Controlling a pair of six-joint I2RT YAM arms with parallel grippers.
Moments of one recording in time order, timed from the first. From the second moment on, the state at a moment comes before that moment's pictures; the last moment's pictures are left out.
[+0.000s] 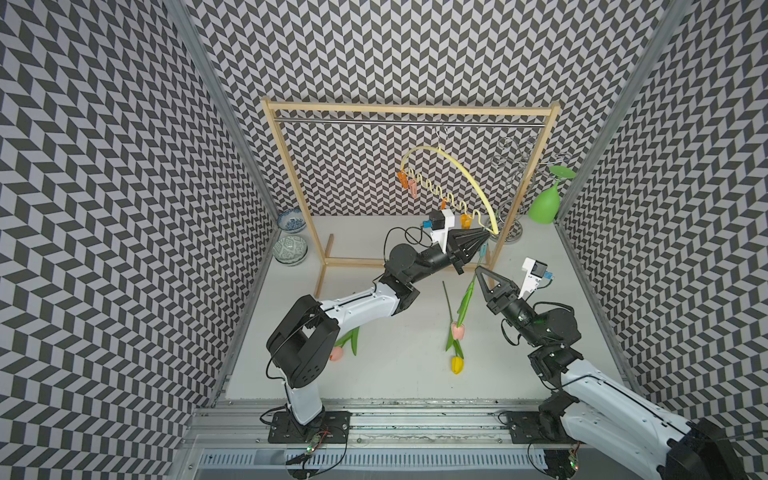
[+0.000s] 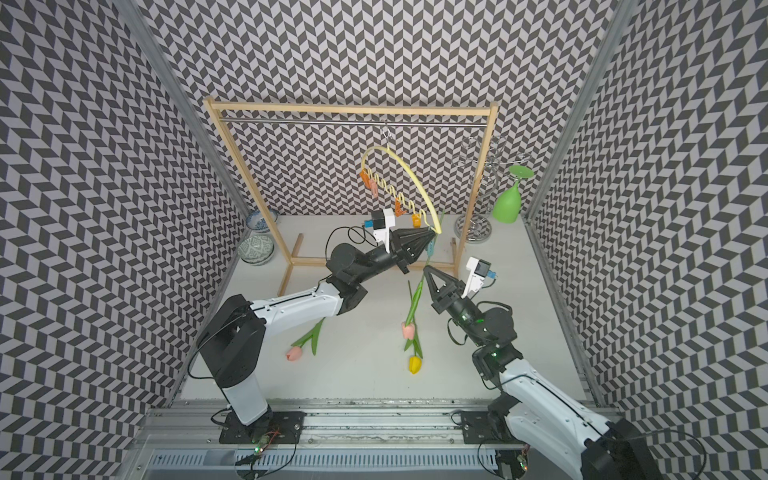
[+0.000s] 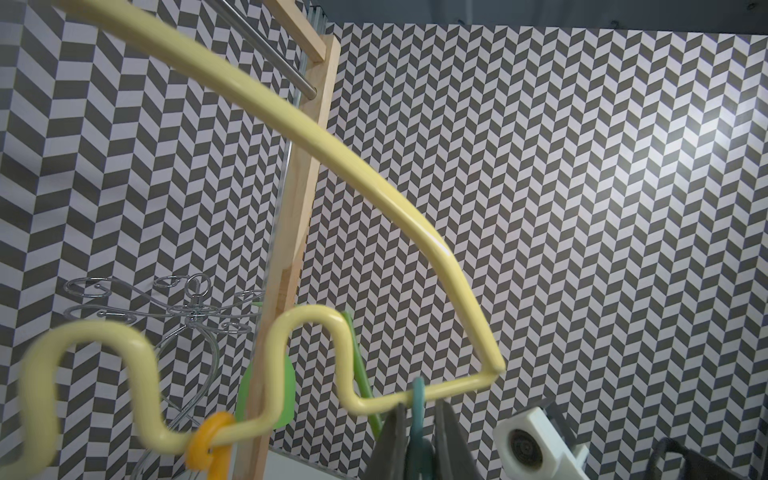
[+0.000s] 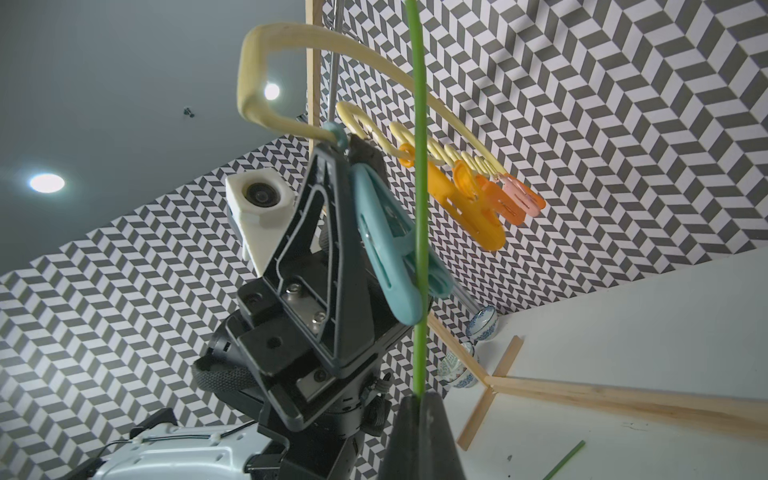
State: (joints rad) left arm -0.81 1.79 1.24 1.07 0.44 -0.41; right arm 0.51 0.89 0.35 0.87 -0.22 0.88
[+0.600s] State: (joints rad) left arm -0.81 1.79 1.24 1.09 0.44 -0.41; right arm 0.50 0.94 0.42 0.86 -0.28 0.92
